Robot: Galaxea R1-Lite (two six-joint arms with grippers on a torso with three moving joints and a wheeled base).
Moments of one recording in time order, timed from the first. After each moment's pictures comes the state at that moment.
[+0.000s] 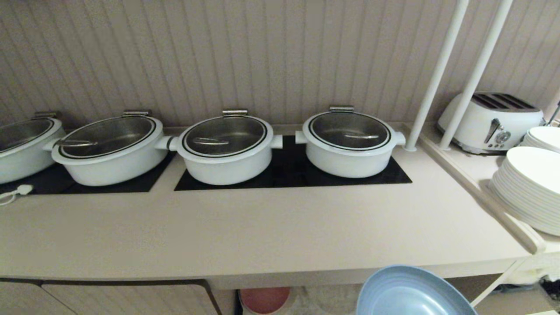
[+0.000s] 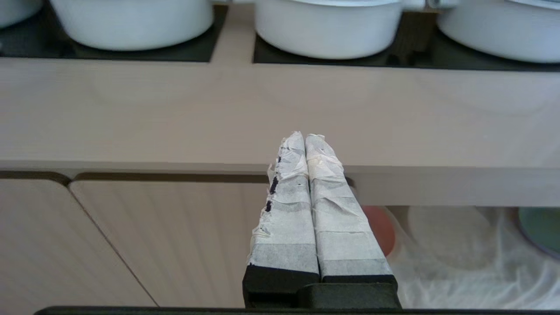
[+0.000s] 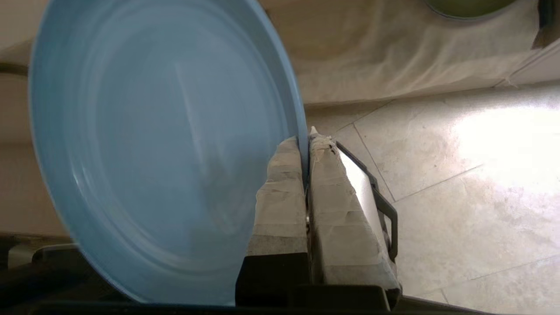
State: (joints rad) left arm 0.00 0.00 0.00 0.00 0.00 -0.05; right arm 0.32 1.06 -0.01 -0.30 0.04 0.51
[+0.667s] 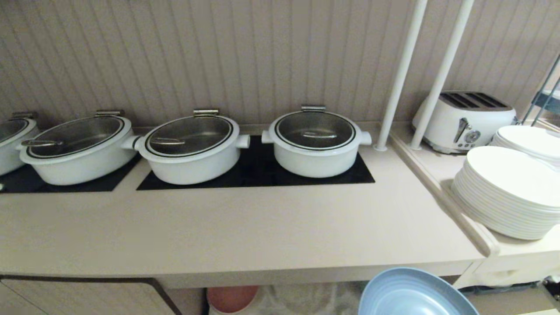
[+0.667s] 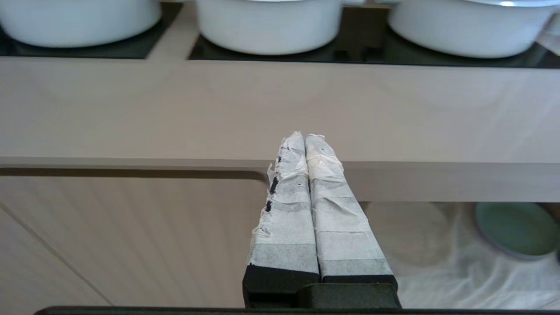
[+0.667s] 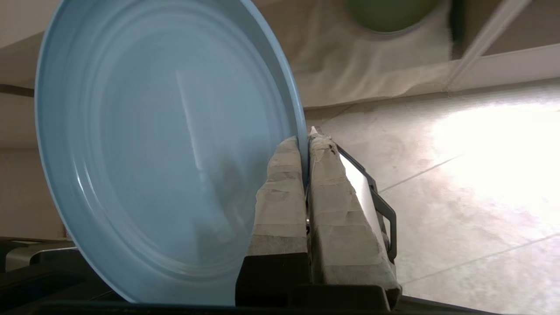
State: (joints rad) left arm 0.00 0.00 0.00 0.00 0.00 -0.05; right arm 0.32 1.06 -0.01 -0.30 0.04 0.51
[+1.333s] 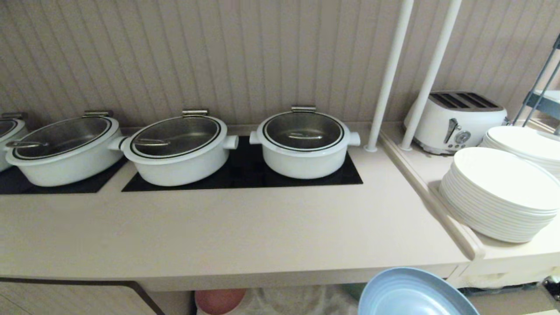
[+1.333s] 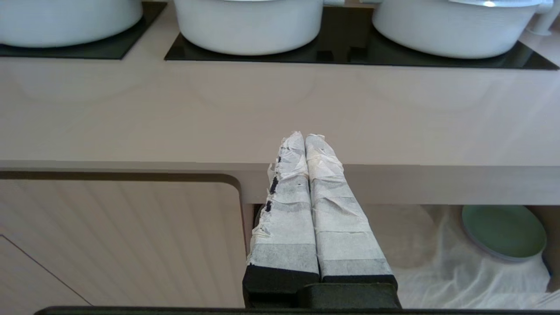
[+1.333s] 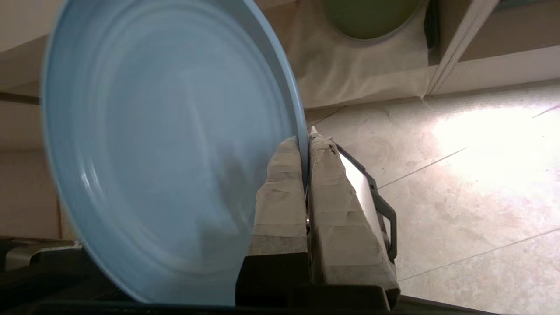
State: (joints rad) left arm 0.00 0.00 0.00 0.00 0.00 -0.05; right arm 0.32 1.05 -0.01 -0.30 0.04 0.51
